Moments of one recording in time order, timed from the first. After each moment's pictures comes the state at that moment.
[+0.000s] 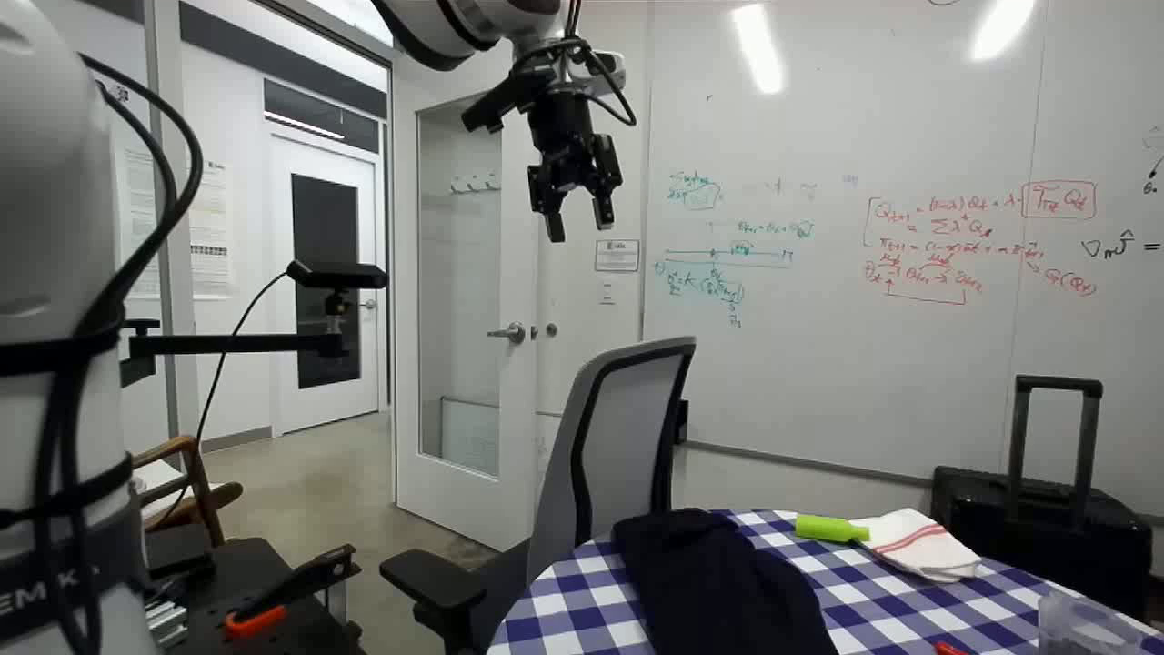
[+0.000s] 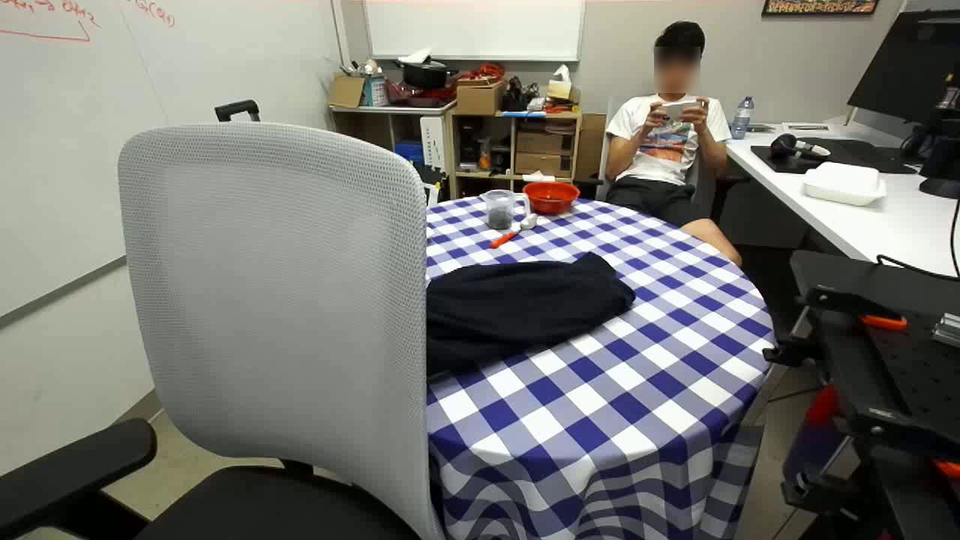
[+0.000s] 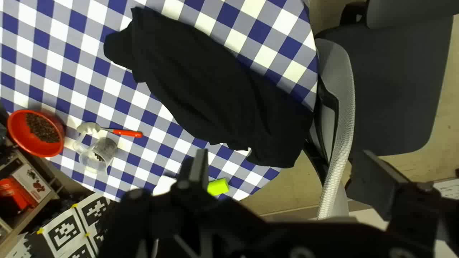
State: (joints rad) arm -0.05 -0.35 0.15 -2.33 -0.13 2.14 0.29
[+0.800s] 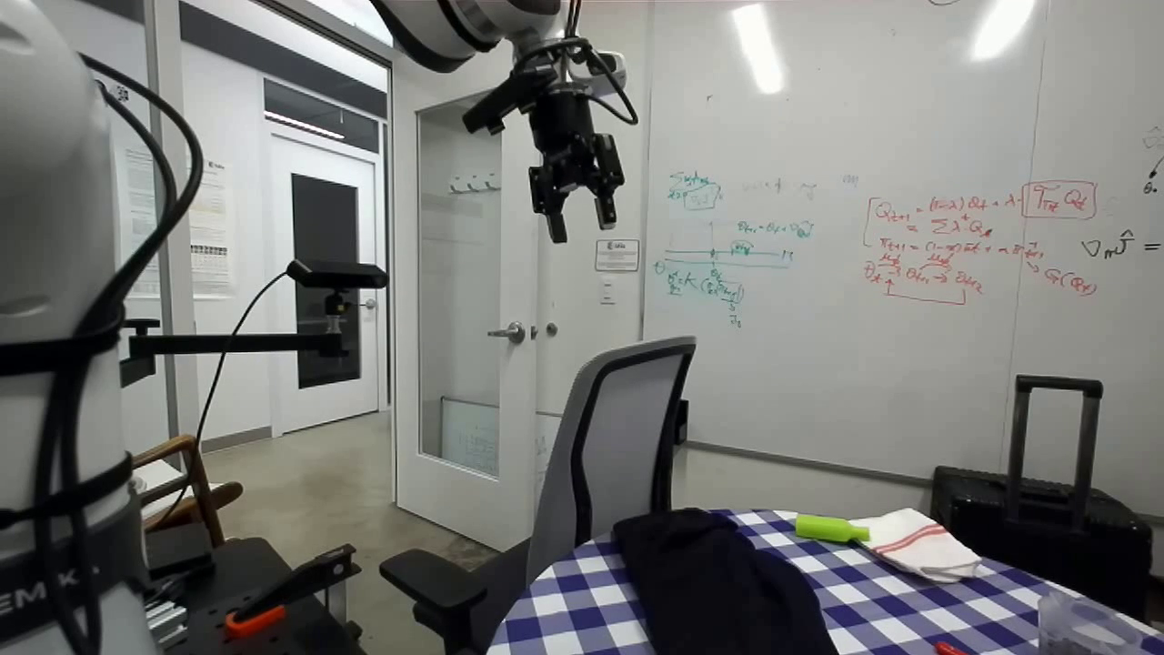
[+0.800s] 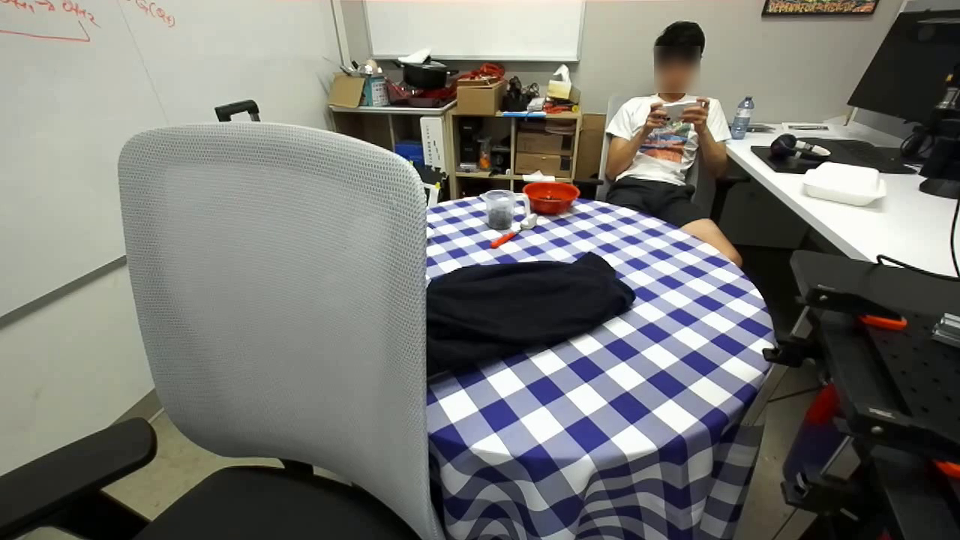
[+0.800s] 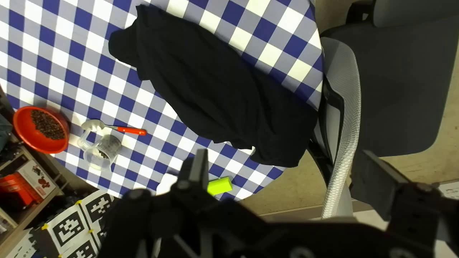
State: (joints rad) arm -0.04 -0.35 0.15 -2.33 -0.16 2.15 0.30
